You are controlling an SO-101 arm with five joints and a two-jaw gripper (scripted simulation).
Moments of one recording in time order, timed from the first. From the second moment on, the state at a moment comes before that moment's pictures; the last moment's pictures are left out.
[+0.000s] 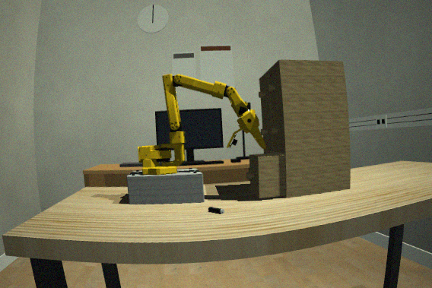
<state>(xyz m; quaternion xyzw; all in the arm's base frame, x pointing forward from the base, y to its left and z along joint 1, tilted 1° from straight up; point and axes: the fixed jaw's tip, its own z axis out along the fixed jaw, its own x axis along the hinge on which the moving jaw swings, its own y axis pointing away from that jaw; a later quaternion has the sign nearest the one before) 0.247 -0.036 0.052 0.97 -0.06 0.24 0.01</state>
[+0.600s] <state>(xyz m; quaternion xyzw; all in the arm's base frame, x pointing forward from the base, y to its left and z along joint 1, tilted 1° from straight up) 0.245 -0.036 0.059 0.97 -0.06 0.25 0.01</state>
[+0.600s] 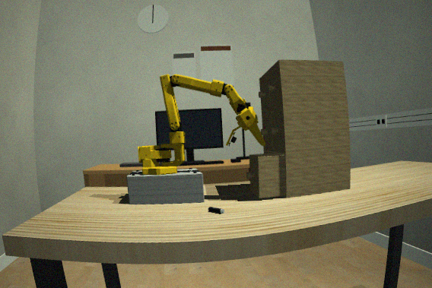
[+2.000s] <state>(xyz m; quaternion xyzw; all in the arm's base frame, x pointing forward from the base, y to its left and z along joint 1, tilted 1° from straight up) 0.194 -0.030 0.072 0.96 -0.07 0.26 0.01</state>
